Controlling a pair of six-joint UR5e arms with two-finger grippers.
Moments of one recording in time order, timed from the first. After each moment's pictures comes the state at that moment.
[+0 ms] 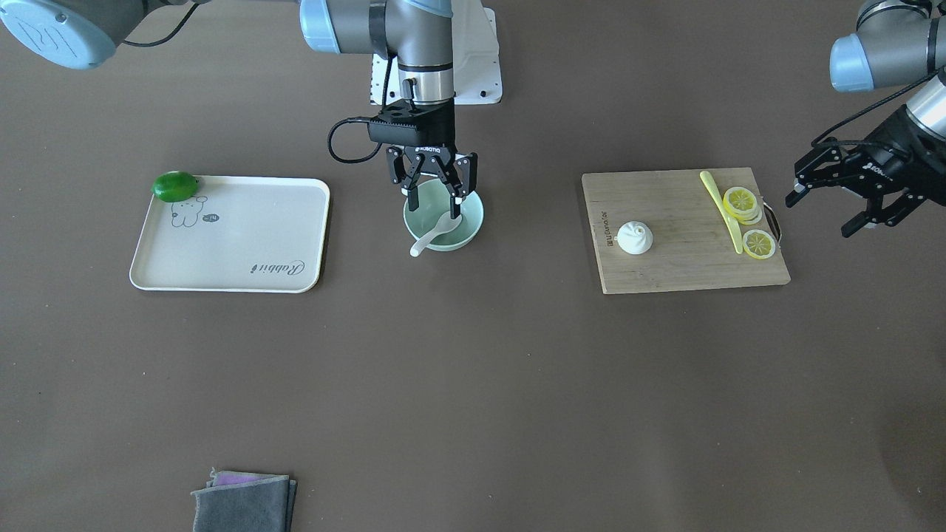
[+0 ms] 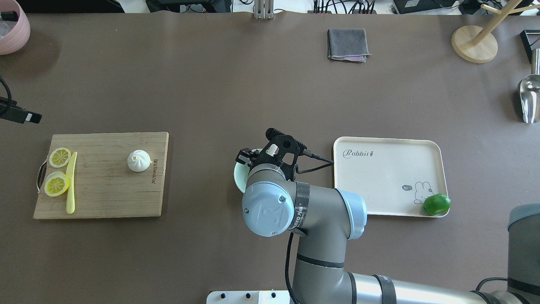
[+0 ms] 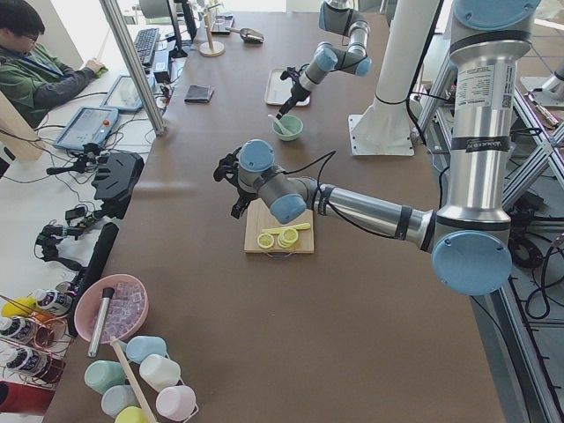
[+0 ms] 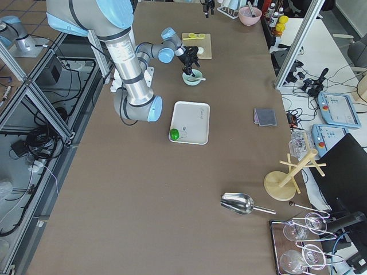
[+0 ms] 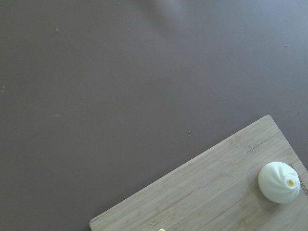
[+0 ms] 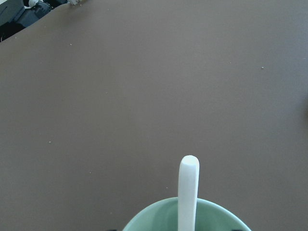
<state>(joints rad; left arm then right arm) -1.18 -1.57 -1.79 -2.20 -2.36 -0.40 0.27 -0.85 1.72 -1.54 1.17 1.81</state>
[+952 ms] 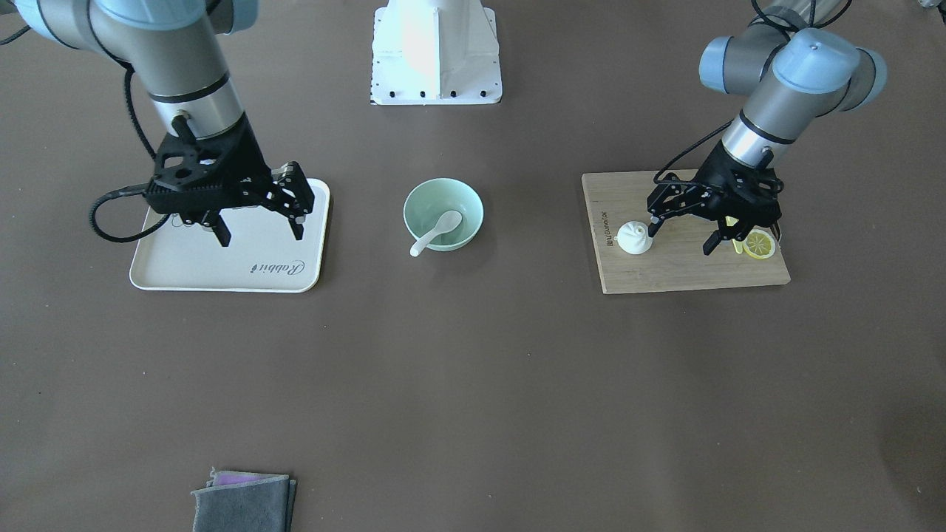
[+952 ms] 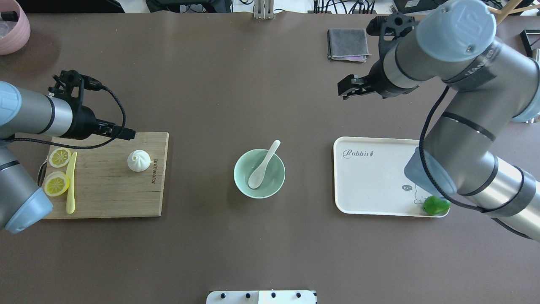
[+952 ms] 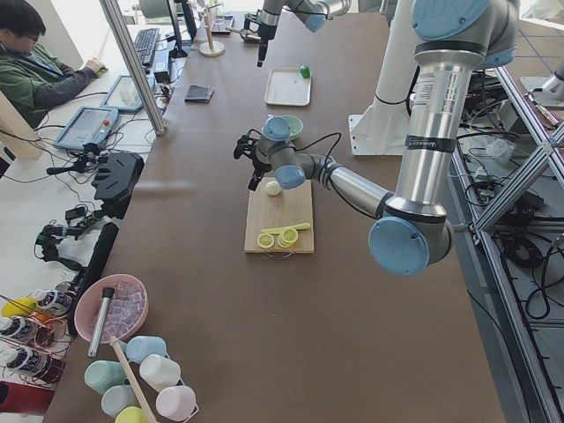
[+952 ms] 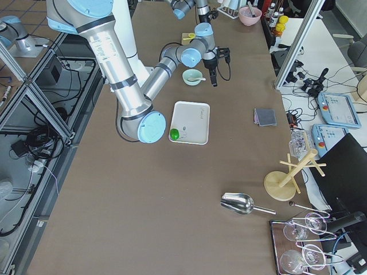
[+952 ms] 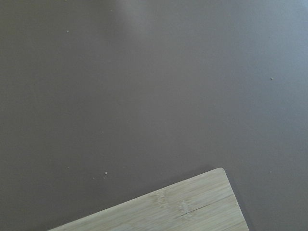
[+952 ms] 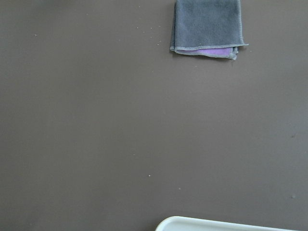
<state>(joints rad) -0.78 -1.71 -1.80 -2.19 -1.94 -0.83 0.84 -1.11 1.94 -1.57 1.93 0.93</state>
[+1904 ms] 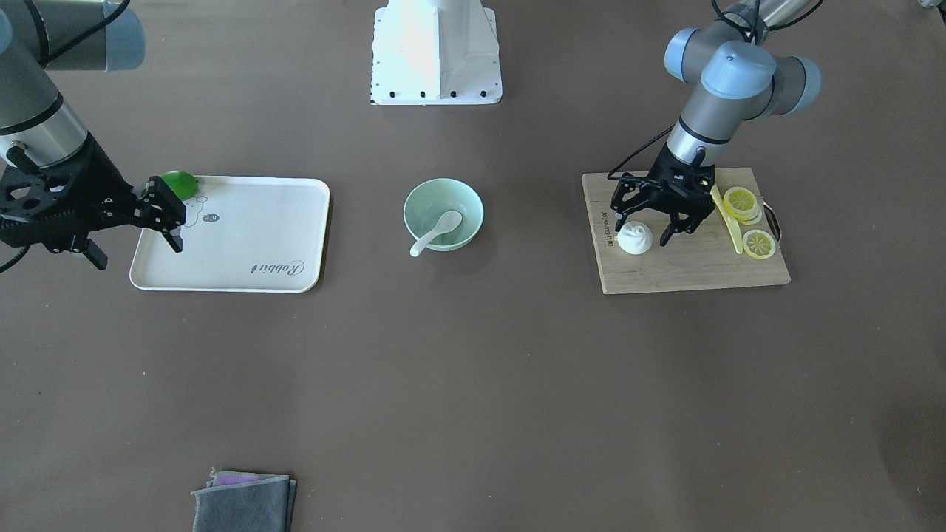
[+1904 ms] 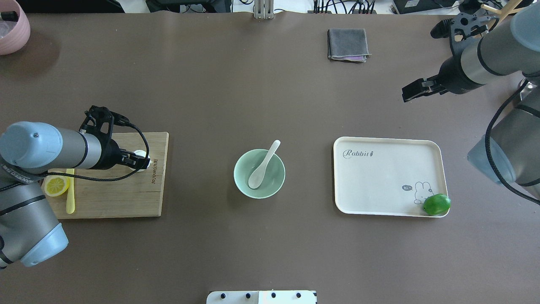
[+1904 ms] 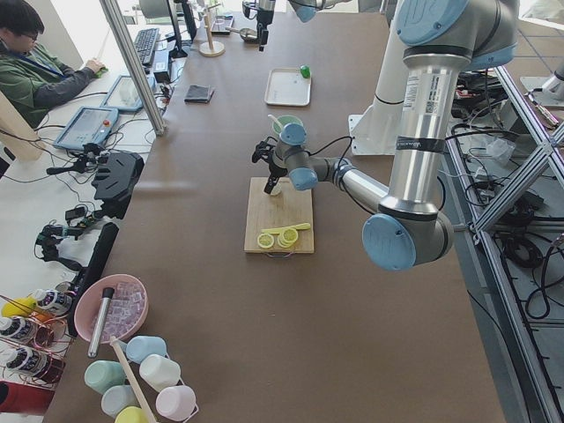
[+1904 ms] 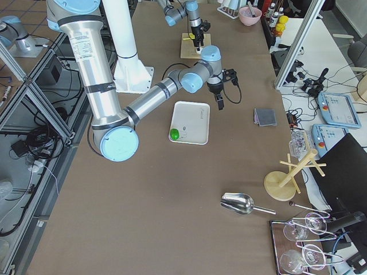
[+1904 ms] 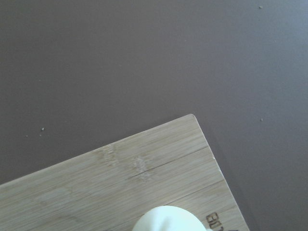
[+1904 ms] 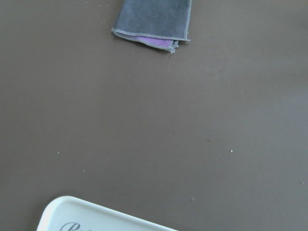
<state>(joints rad) -0.63 -1.69 -1.79 -2.19 -1.81 -0.83 0.97 -1.31 1.93 -1.43 2.04 0.67</state>
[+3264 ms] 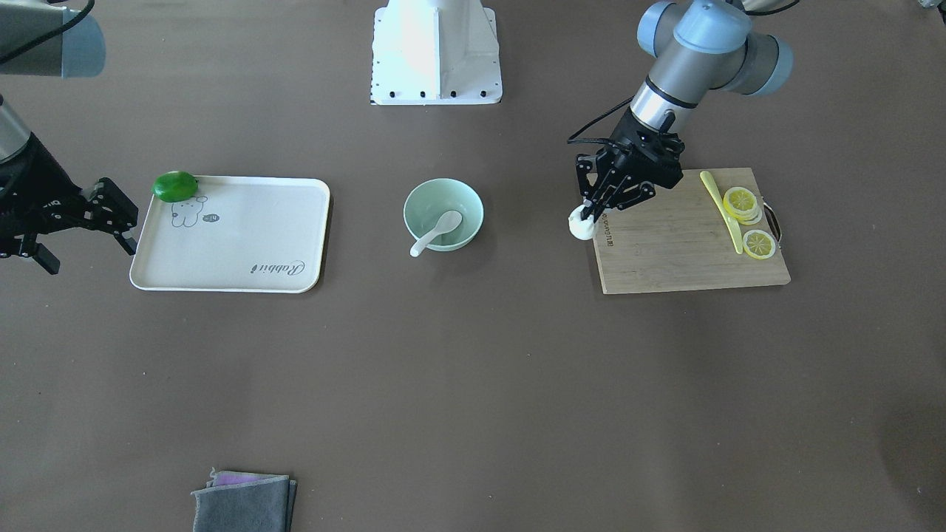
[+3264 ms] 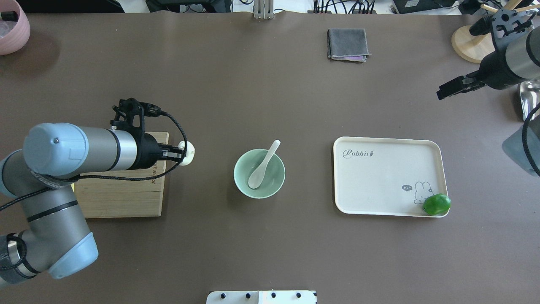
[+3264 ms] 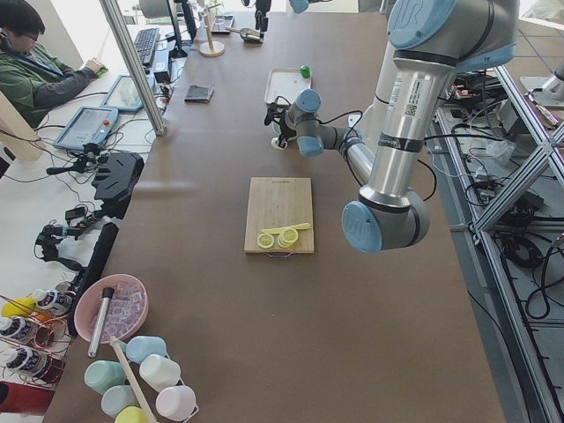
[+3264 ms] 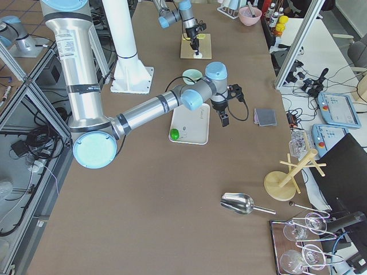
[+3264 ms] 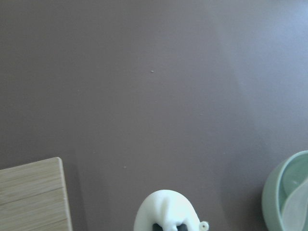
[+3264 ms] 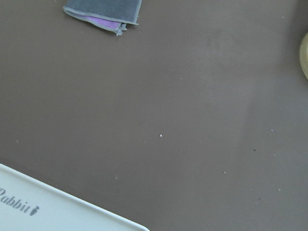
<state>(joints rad) -0.48 -1.89 -1.87 -2.17 -1.66 -1.12 1.16 -1.43 1.85 -1.35 2.21 0.38</state>
